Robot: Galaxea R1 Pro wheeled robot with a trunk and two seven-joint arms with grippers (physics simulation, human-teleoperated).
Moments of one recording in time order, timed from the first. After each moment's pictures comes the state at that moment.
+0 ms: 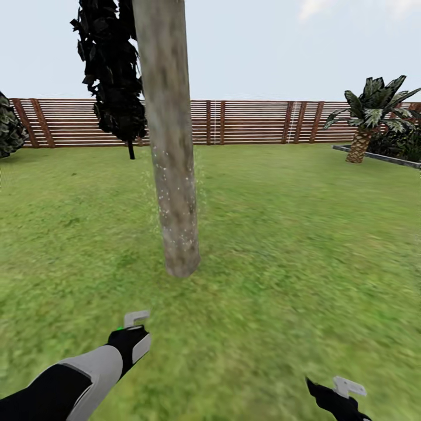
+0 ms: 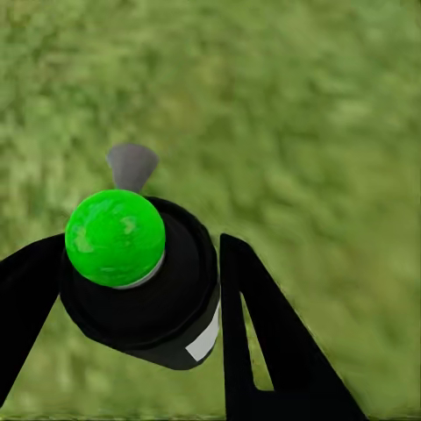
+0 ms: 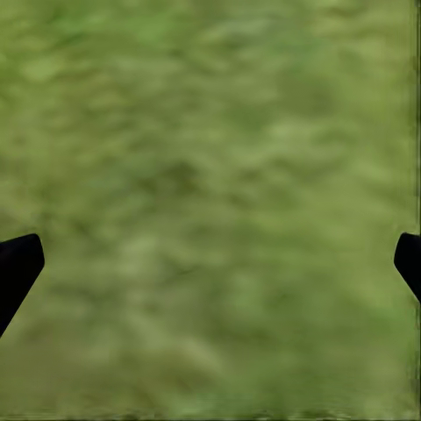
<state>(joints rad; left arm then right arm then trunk) -0.85 -0.06 -0.34 -0.02 0.48 0.04 0.59 -0.40 -0.16 -0.46 -0.28 0.05 -0.15 0.23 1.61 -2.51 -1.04</state>
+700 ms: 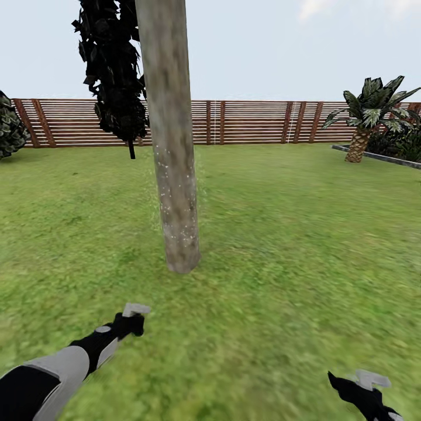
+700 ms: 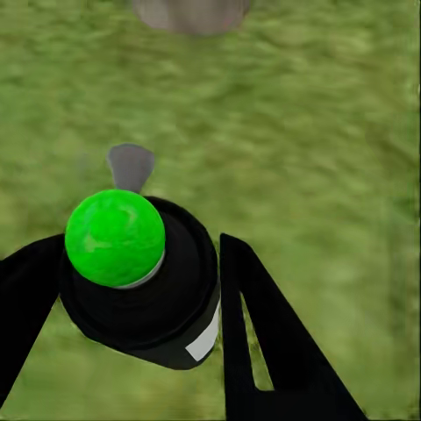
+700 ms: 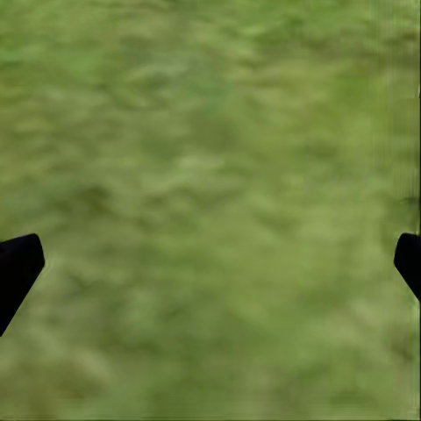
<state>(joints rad) -0.85 0.12 -0.35 -0.03 0.24 -0.17 -0.20 -0.40 -0.26 -0.45 -0.33 0.06 -0.15 0.25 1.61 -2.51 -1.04</state>
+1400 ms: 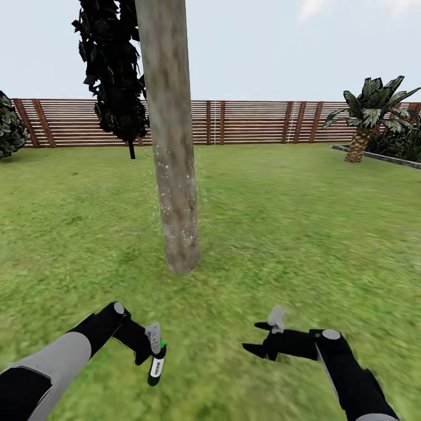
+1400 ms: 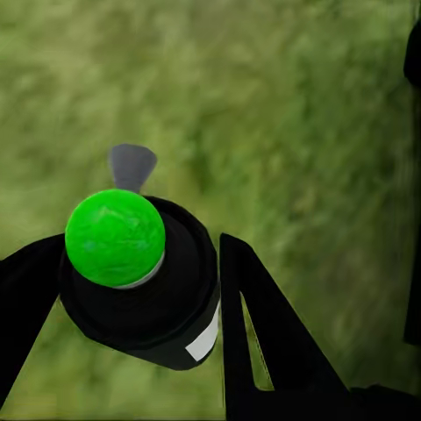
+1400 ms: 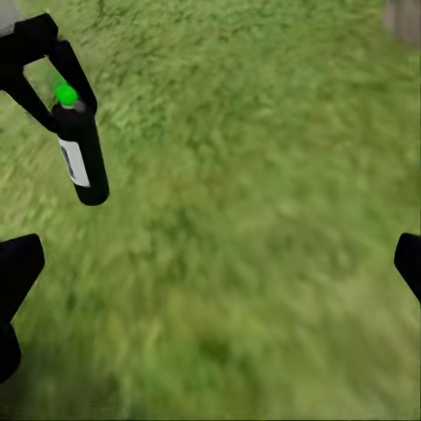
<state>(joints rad) -0.85 0.14 -0.37 -0.31 -0.48 0.01 -1.20 -0.41 -0.07 -0.14 -1.03 0.29 0.26 1.17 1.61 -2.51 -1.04</state>
